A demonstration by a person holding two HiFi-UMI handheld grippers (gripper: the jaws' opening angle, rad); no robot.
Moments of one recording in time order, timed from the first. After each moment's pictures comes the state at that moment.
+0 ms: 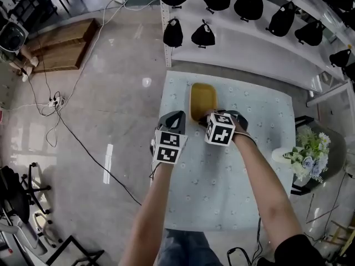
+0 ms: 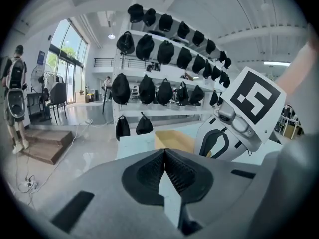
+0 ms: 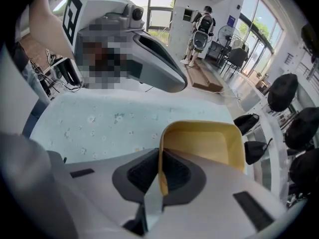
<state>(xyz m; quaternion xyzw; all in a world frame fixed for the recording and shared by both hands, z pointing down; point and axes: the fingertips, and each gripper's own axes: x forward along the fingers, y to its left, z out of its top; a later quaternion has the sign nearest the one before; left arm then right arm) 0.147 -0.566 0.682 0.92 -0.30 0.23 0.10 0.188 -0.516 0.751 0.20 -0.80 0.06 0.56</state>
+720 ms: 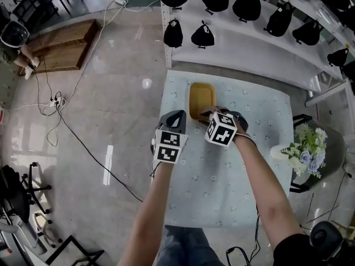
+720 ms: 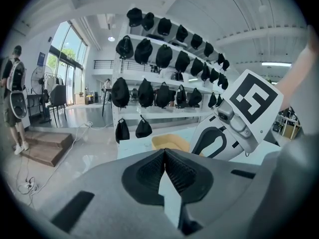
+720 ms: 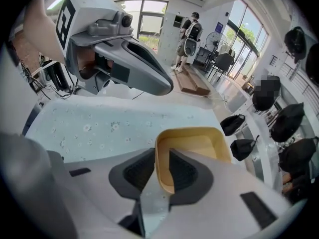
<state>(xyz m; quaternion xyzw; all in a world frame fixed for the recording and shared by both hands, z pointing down) 0.142 -0.553 0.664 0.92 -0.30 0.22 0.09 0.188 -0.518 0.729 0.27 -0.80 0.05 0.53</state>
